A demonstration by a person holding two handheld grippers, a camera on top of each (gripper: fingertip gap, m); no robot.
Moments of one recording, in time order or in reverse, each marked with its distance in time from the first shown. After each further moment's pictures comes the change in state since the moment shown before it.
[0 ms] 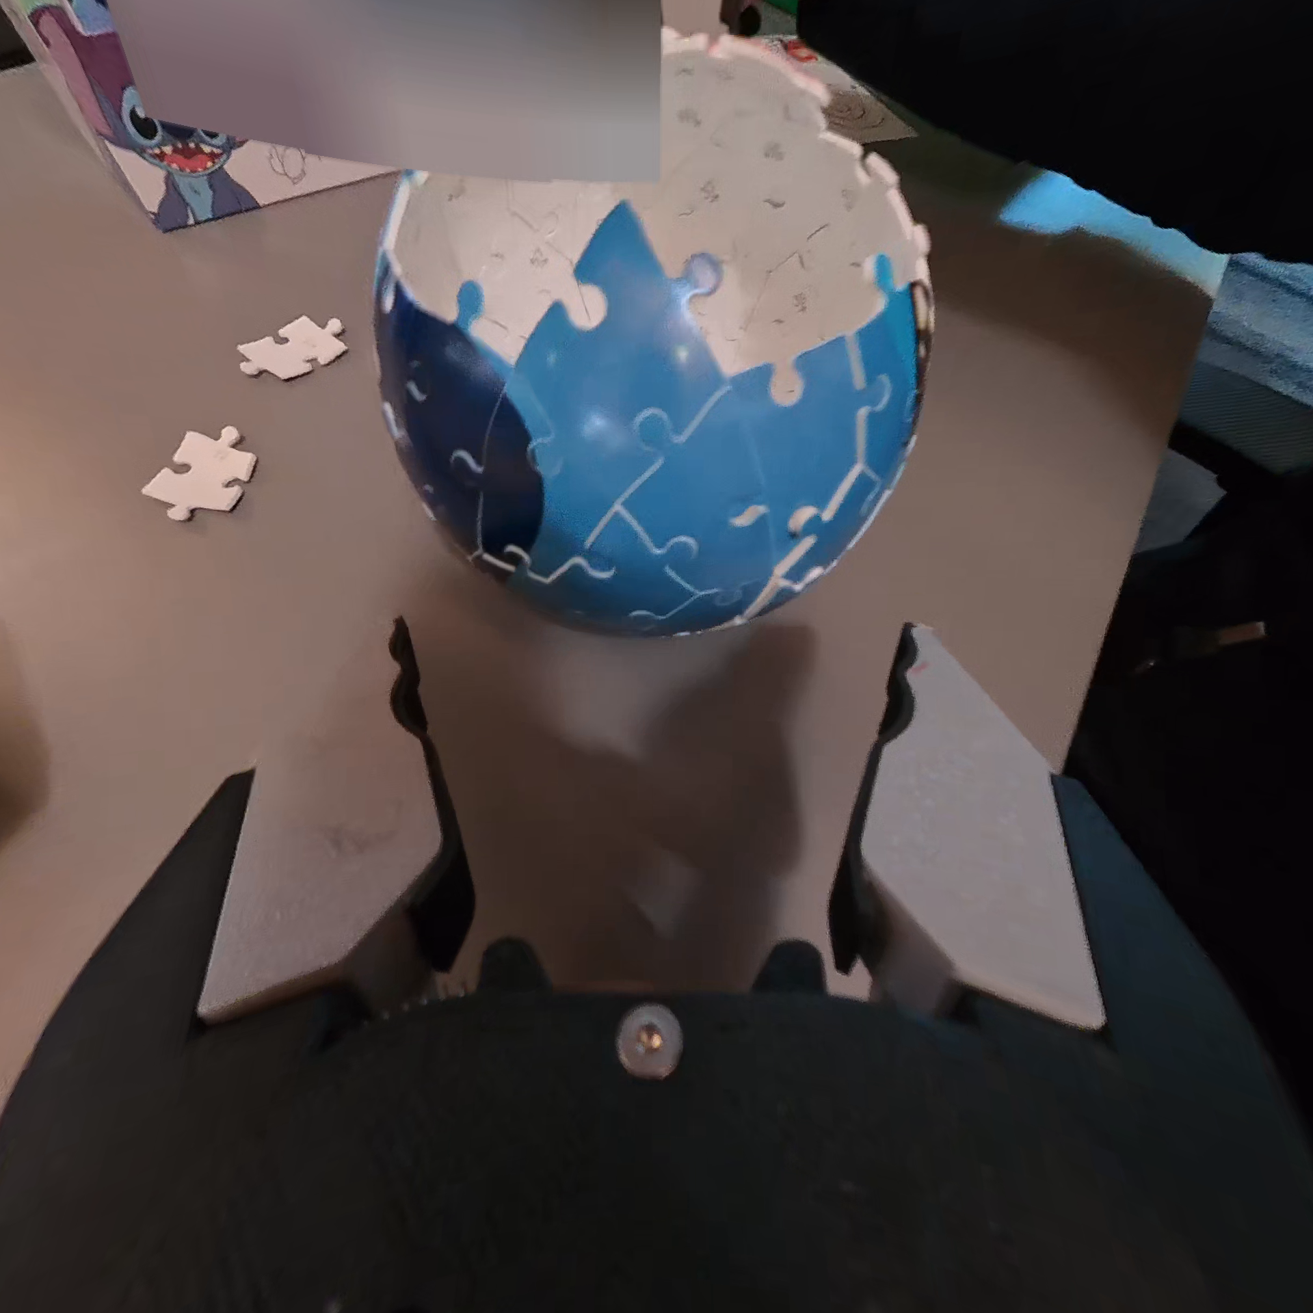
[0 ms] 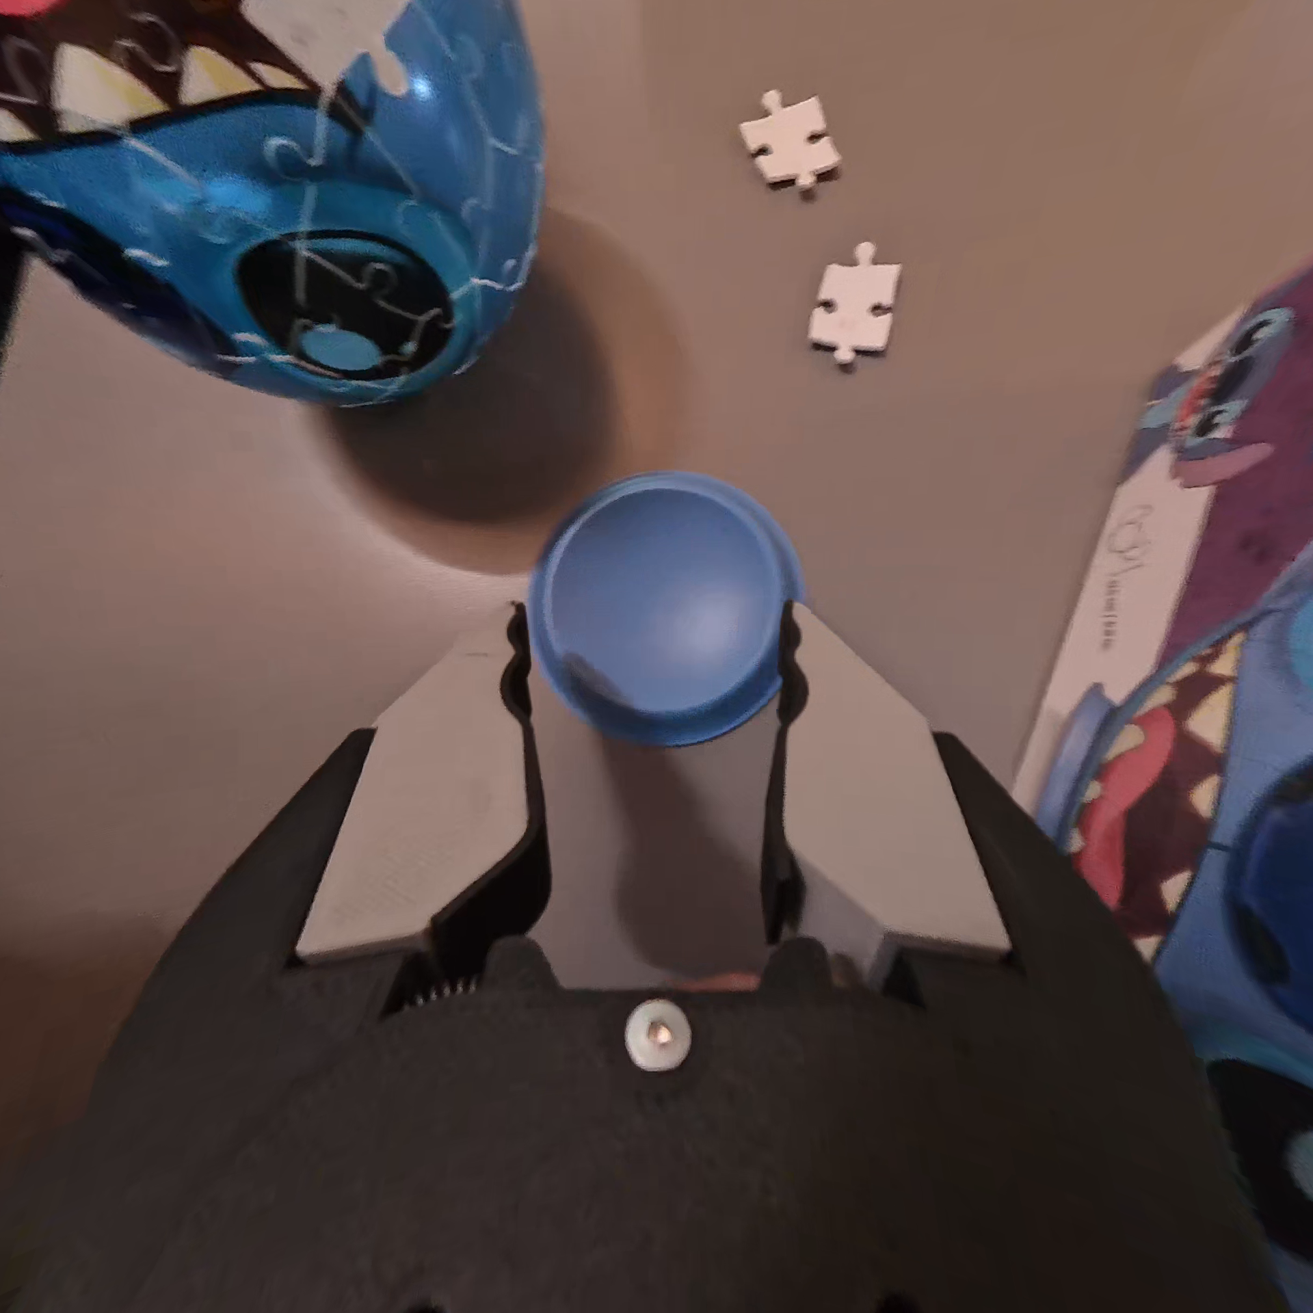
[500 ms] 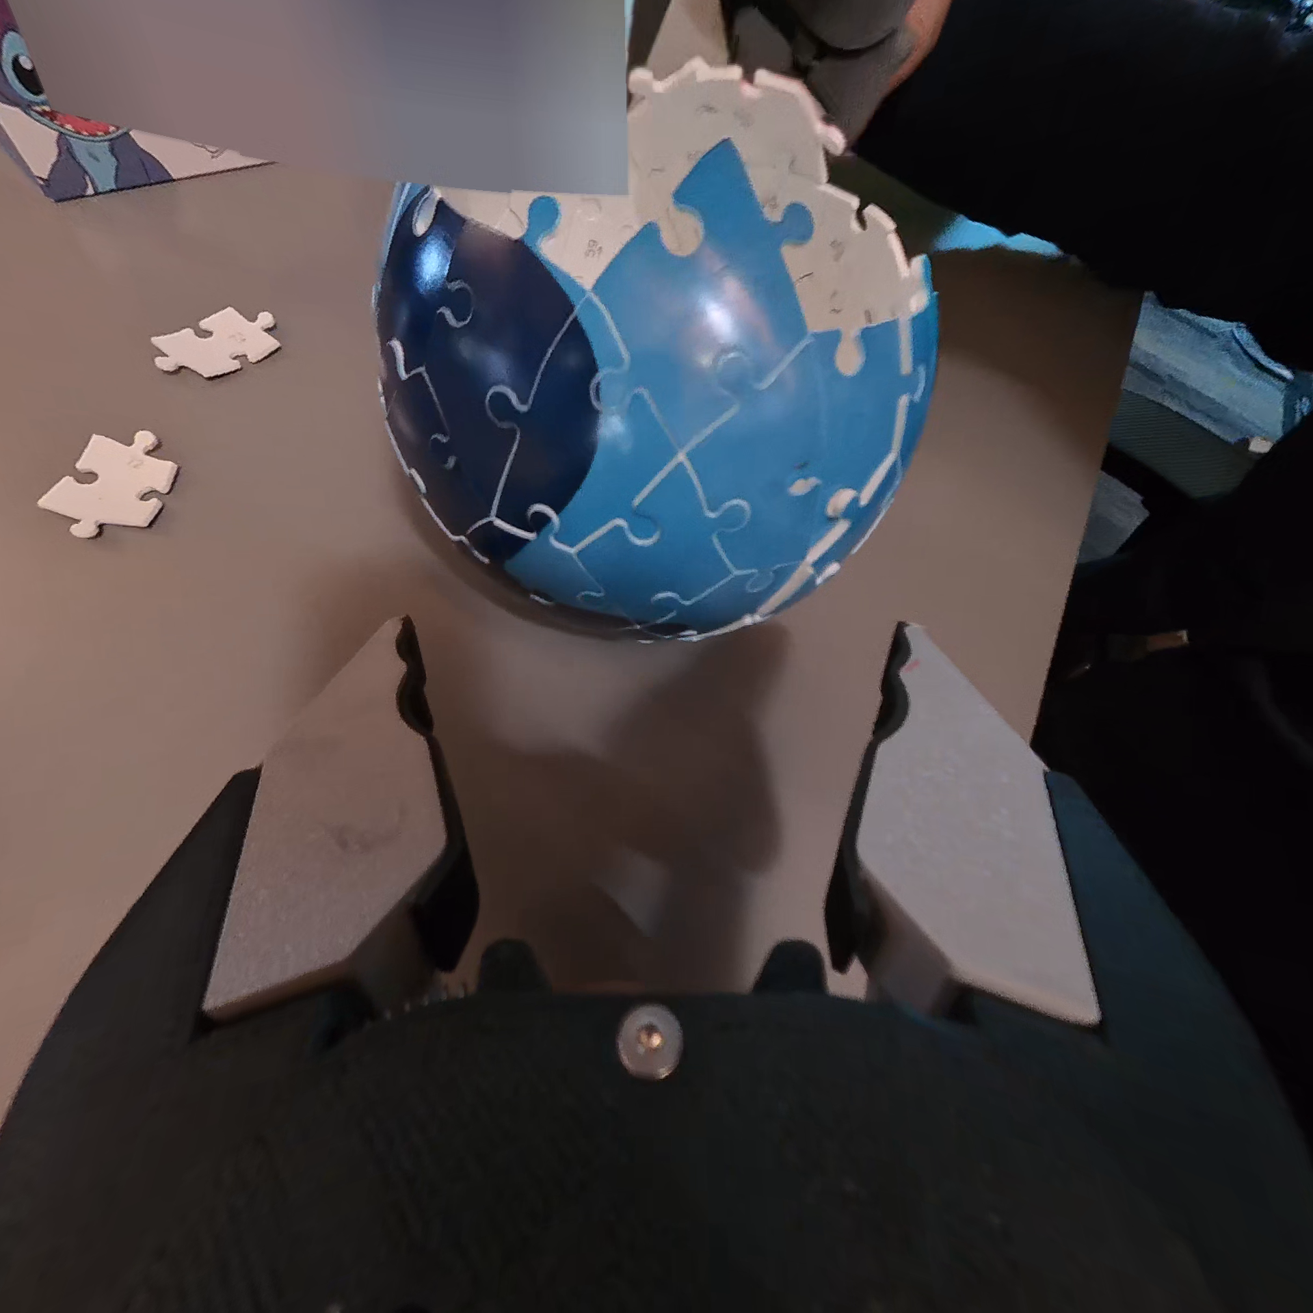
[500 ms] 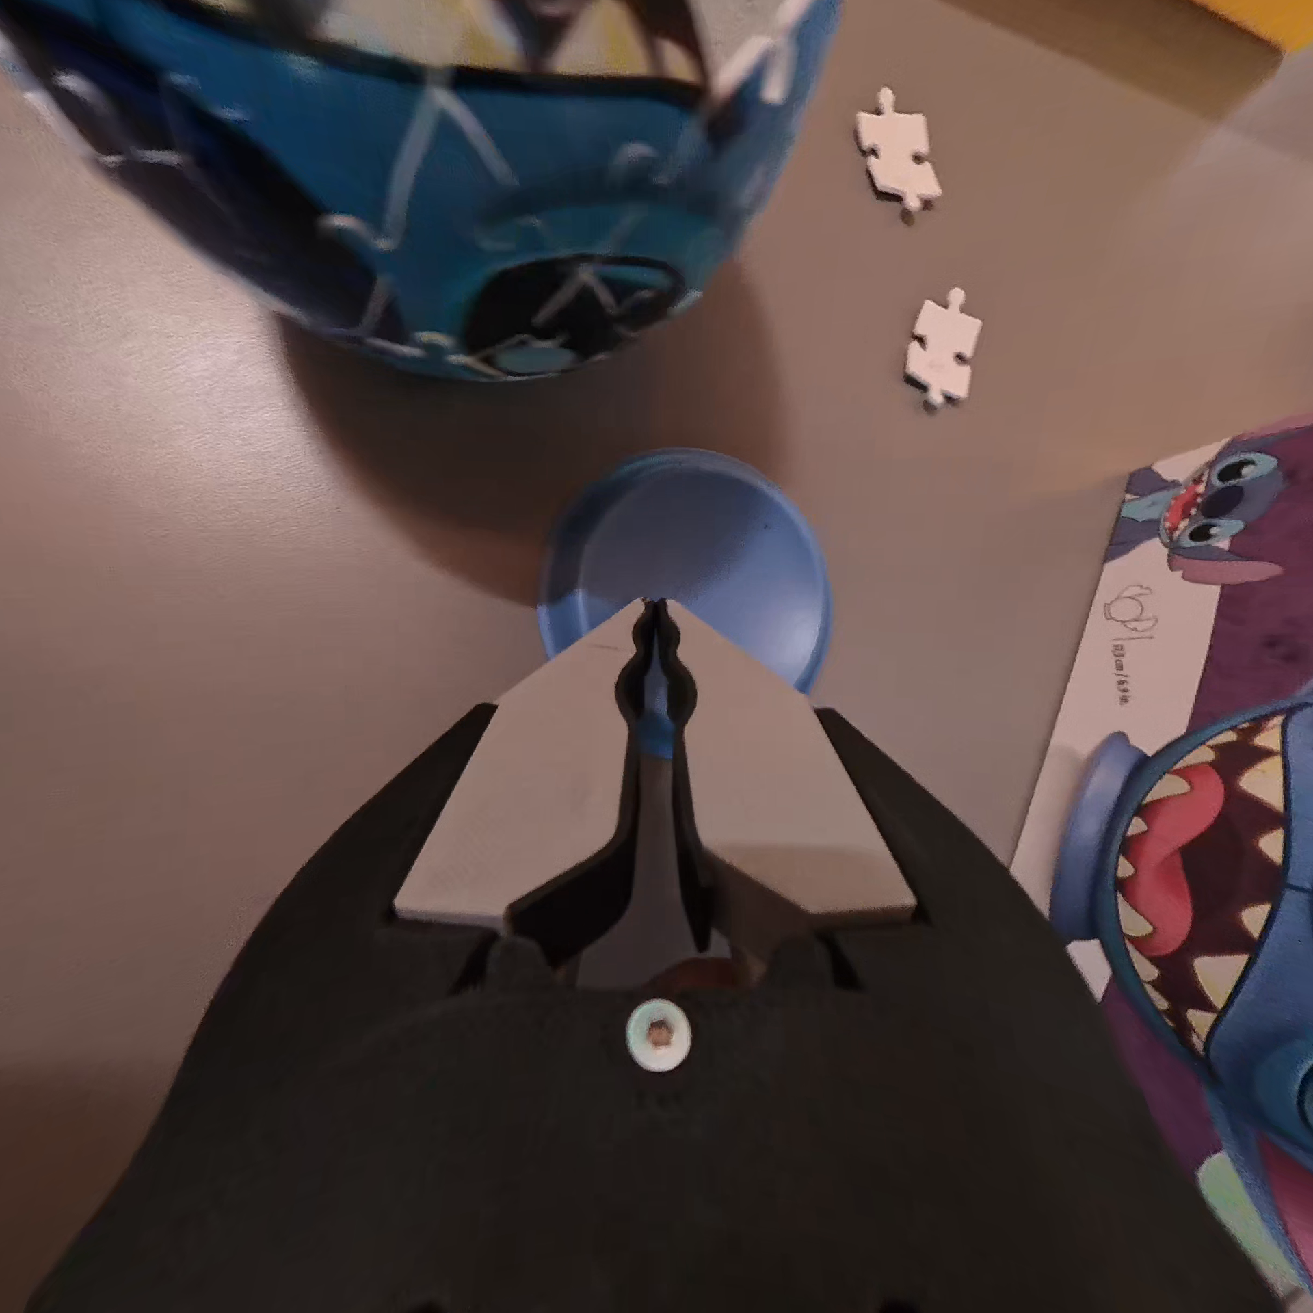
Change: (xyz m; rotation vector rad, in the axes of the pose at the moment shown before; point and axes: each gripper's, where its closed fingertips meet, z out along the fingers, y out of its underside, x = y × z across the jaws) left arm 0.007 -0.004 0.009 -0.007 0.085 -0.045; right arm -0.037 0.009 0.025 -0.073 0.264 -0.268
